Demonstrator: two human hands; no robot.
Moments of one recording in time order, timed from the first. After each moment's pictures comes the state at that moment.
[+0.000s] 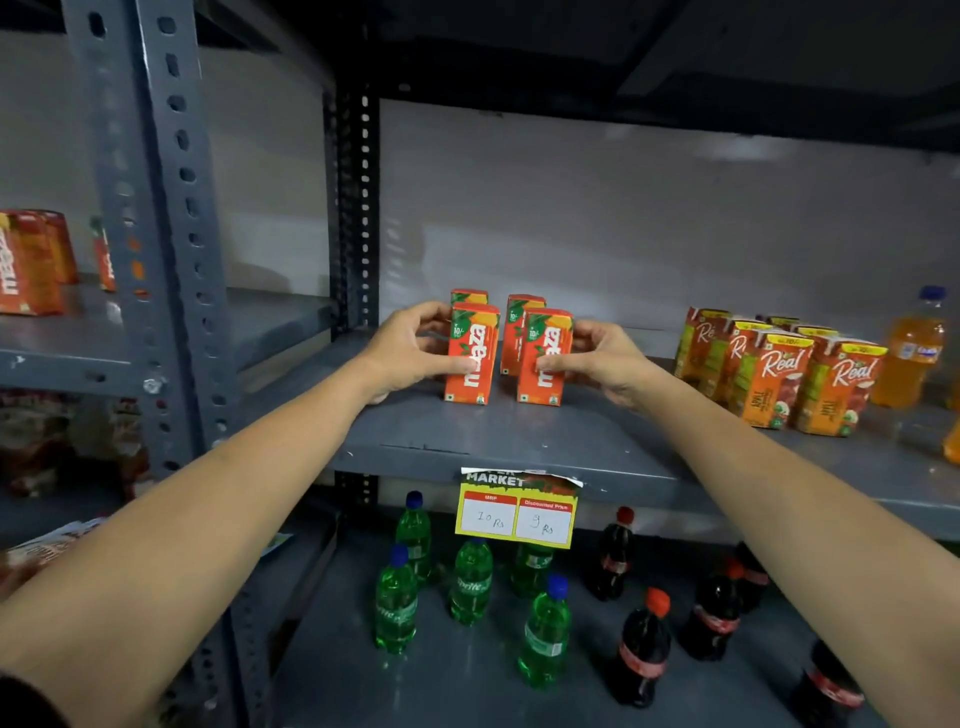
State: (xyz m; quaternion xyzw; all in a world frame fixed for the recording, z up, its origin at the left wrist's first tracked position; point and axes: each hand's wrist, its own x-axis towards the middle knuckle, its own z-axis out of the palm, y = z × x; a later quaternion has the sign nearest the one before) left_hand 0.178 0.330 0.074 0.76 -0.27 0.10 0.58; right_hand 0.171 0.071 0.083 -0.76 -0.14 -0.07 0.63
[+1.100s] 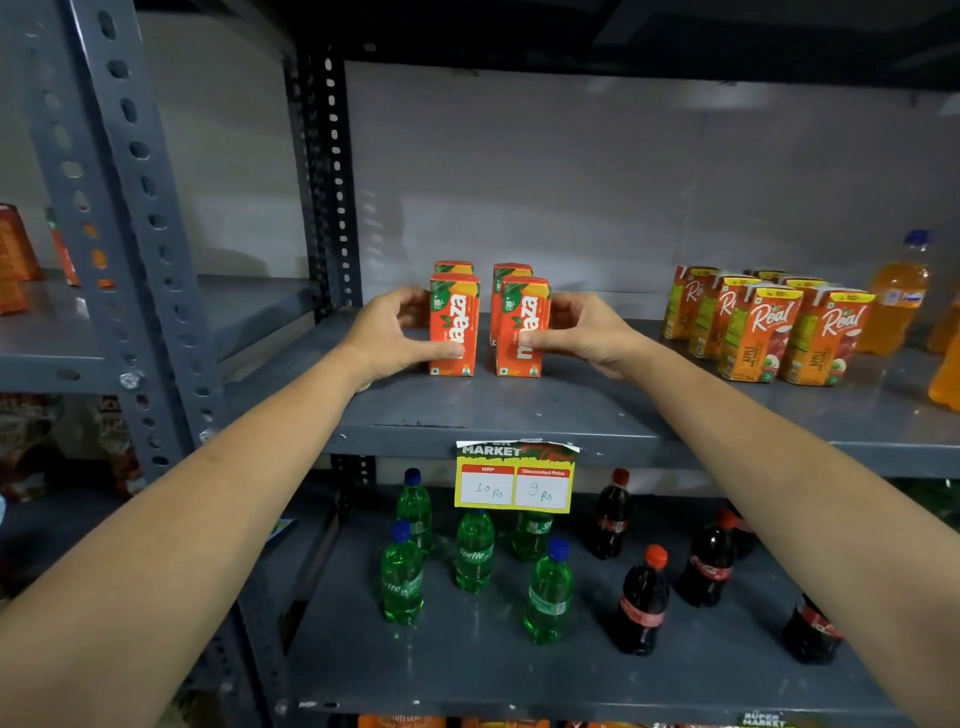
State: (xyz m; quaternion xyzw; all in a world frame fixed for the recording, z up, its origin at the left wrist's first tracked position) left_hand 0.177 0.335 0.066 0.81 -0.25 0.14 0.51; right_hand 0.163 0.077 0.078 -0.81 -0.17 -0.08 0.55
